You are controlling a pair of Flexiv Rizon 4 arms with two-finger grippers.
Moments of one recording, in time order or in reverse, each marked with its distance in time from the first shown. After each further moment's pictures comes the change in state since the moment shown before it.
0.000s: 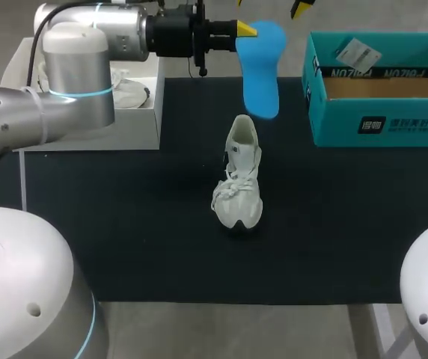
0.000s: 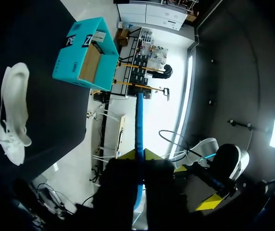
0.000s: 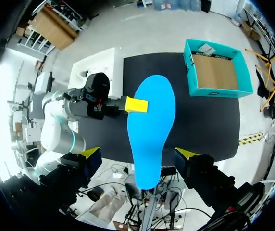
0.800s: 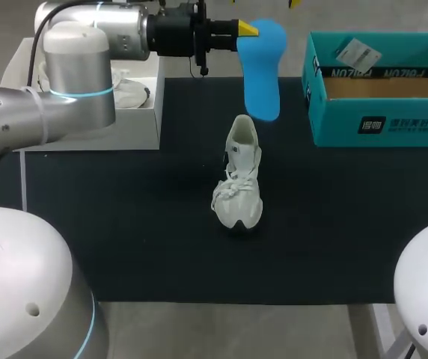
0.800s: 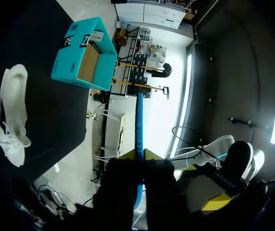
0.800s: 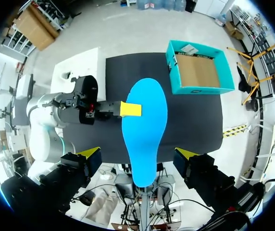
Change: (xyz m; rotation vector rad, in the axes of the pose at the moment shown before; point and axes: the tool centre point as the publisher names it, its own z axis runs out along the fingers) left arm 0.002 0.003 0.002 -0.004 -0.002 0.018; right arm 0.009 0.005 -0.003 0.009 -0.184 0.052
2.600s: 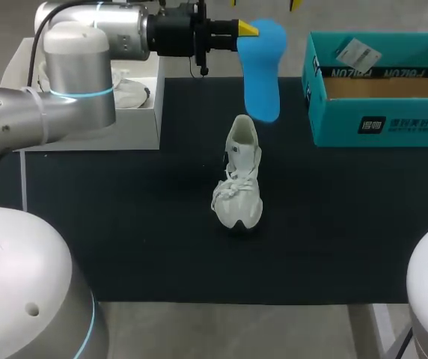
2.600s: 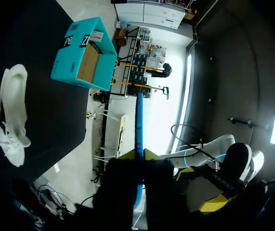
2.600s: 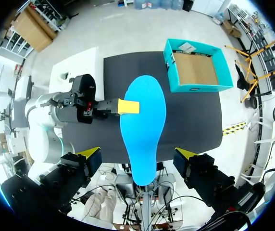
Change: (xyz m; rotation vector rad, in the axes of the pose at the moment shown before) left arm 0.000 0.000 0.000 0.000 0.000 0.000; right arm -0.002 -0.003 0.003 0.004 -0.005 0.023
